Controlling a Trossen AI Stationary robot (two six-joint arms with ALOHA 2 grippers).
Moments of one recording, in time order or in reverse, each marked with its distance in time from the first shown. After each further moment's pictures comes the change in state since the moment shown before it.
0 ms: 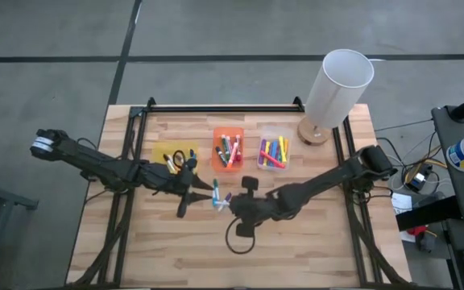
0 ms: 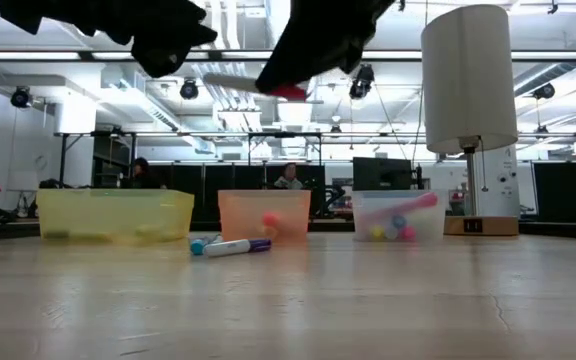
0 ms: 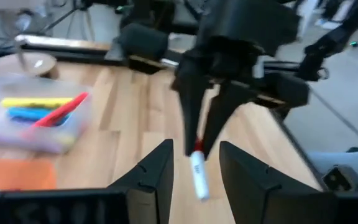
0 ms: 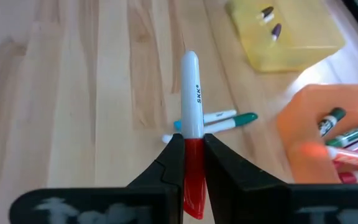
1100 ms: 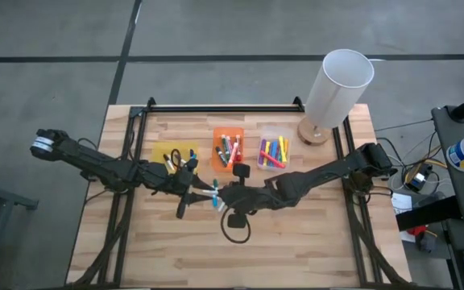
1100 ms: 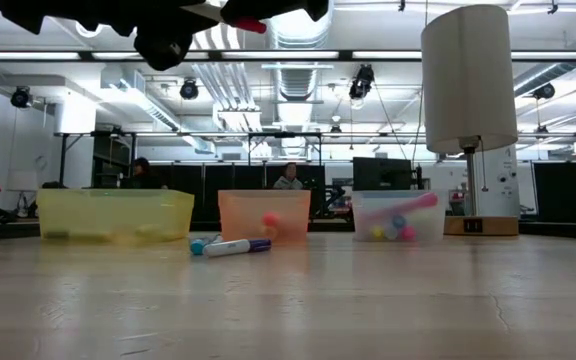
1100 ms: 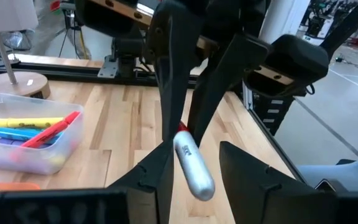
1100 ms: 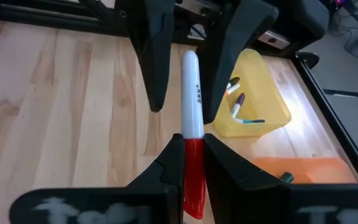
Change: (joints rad) left arm 0.000 0.003 -0.012 0.087 0.026 0.009; right arm -0.051 -0.012 0.176 -0.015 0.023 -0.192
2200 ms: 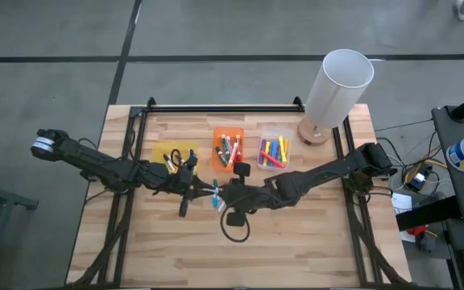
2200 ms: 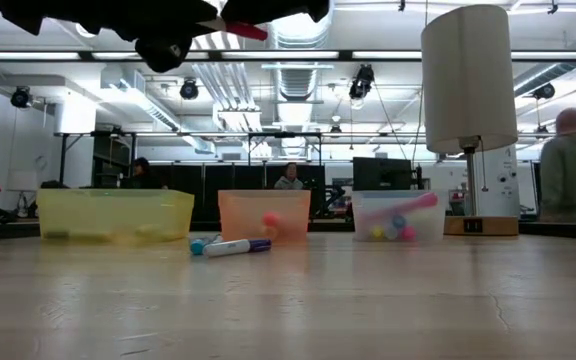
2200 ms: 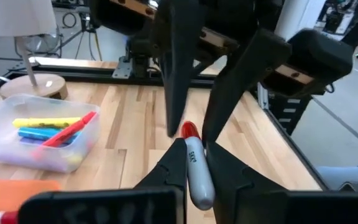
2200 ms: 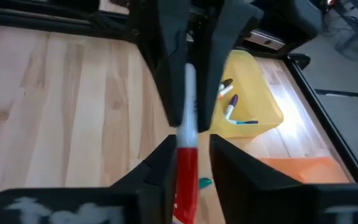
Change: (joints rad) left arm 0.000 0.010 0.000 0.003 -0.050 0.023; right arm -0.009 0.000 -0.004 0.014 0.027 -0.002
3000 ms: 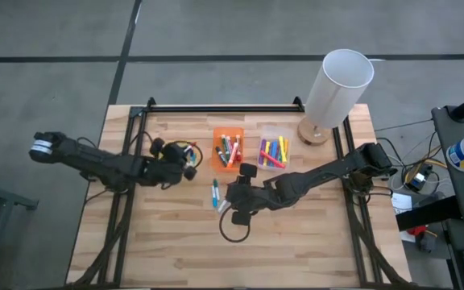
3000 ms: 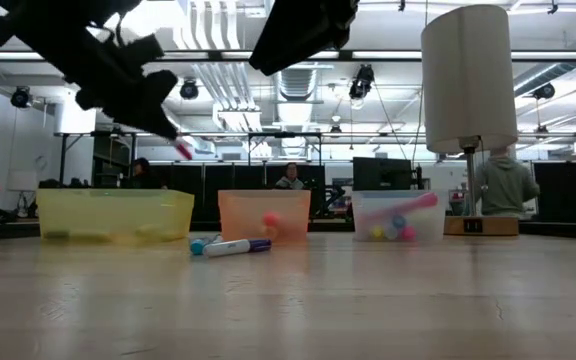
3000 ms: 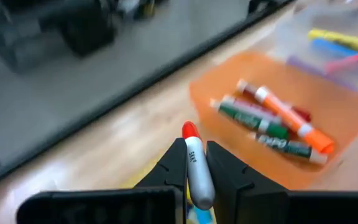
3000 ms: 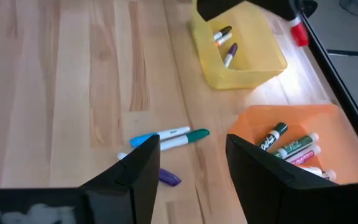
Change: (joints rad) left arm 0.103 -0.005 0.017 -0.640 -0.826 -0.416; right arm 0.000 0.000 -0.049 -0.135 0.000 0.114
